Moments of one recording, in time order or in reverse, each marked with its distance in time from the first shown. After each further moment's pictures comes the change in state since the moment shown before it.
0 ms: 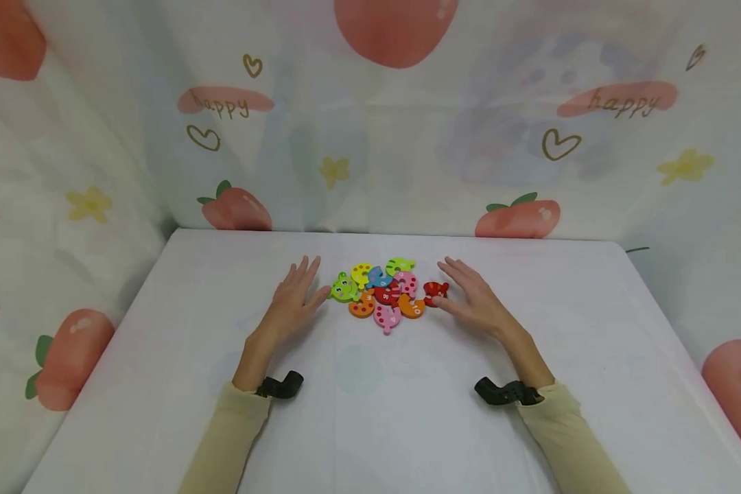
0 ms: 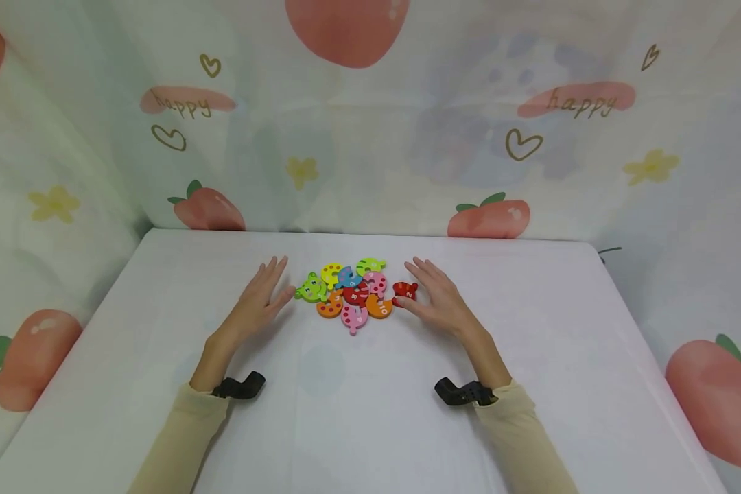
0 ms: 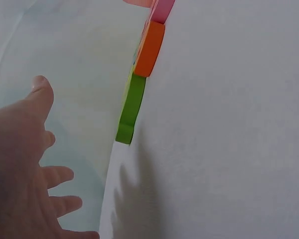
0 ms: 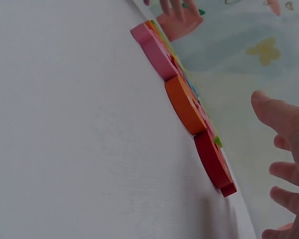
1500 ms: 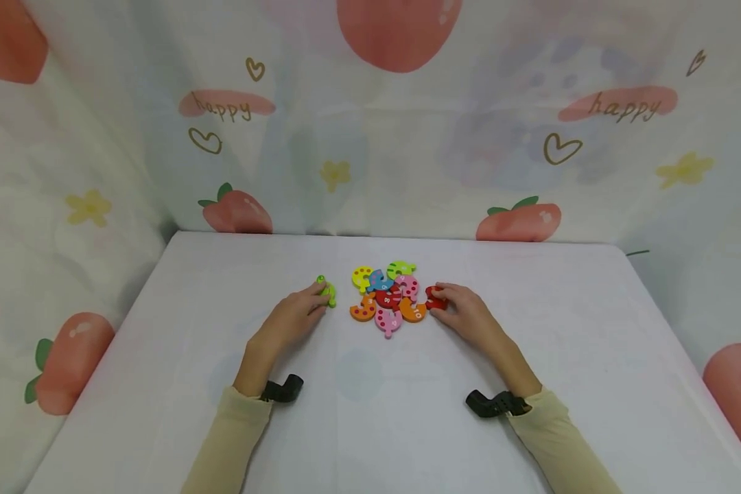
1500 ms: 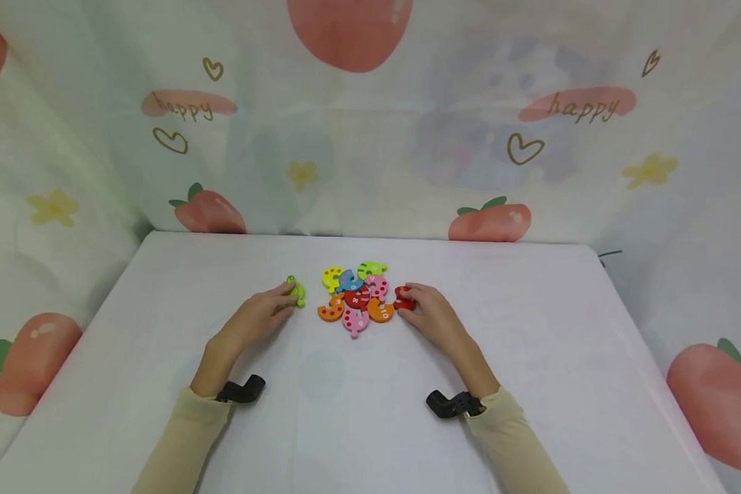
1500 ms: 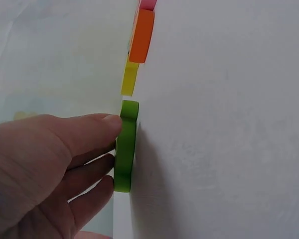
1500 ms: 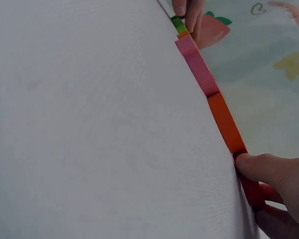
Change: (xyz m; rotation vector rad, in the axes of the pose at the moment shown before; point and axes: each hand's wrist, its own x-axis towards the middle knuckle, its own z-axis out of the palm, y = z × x) left_hand -0.007 0.005 -0.007 0.121 -0.111 0.101; right_hand -0.004 -0.006 0.026 -0.065 0.046 0.005
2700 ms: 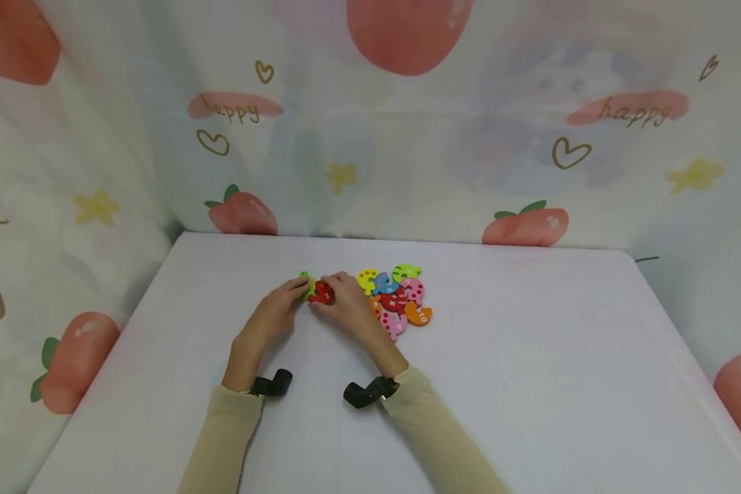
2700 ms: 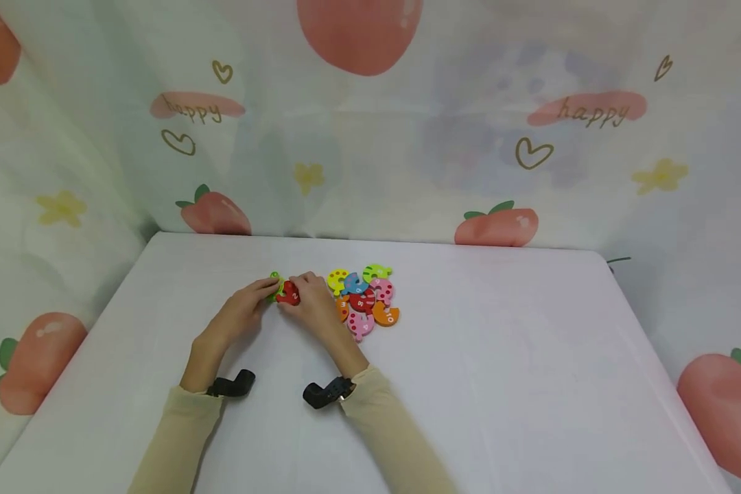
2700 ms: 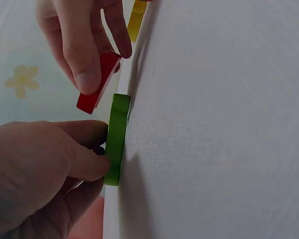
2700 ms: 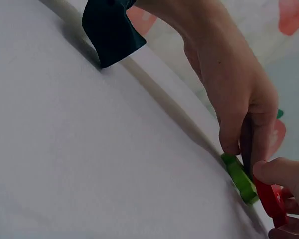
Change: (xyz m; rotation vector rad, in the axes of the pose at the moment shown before) left_hand -0.004 -0.038 -0.013 0.038 0.093 -0.019; right_hand 0.090 -0.160 0.102 0.116 -0.033 -0.056
